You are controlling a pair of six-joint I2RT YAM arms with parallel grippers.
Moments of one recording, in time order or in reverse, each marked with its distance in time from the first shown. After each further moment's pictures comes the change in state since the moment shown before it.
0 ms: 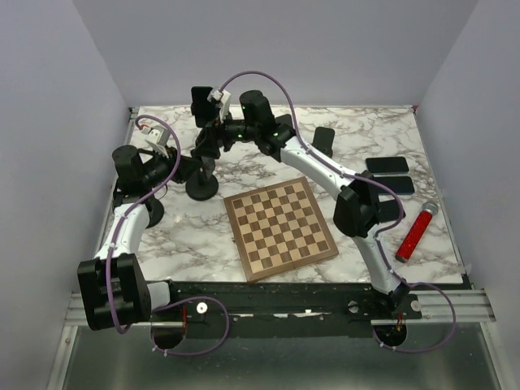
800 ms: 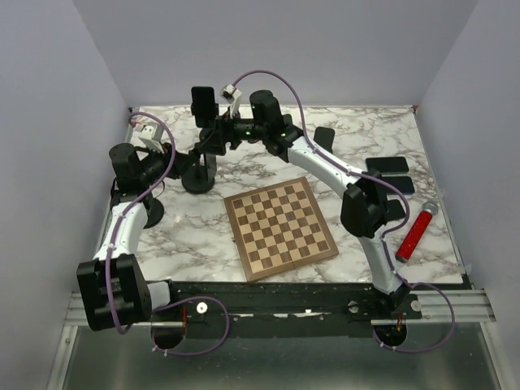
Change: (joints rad) left arm 0.017 0.010 0.027 -0.024 -0.093 -0.024; right arm -0.034 -0.046 -0.096 0.082 -0.073 0.189
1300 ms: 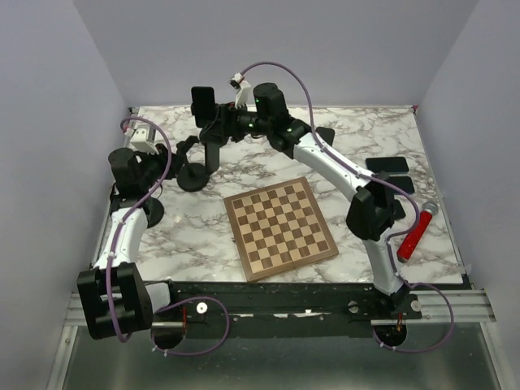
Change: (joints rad) left arm 0.000 -0.042 -0.029 -0.016 -0.218 -0.020; right arm 0.006 -0.052 0.019 -0.048 0.087 0.180
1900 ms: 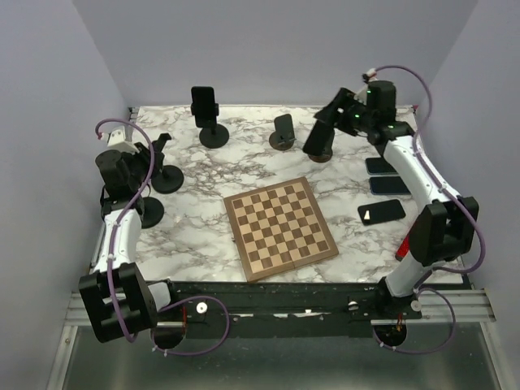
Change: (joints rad) left arm 0.099 -0.042 -0.016 -0.021 -0.224 -0.079; right arm -0.459 -0.497 -0.544 -0.185 0.297 0.060
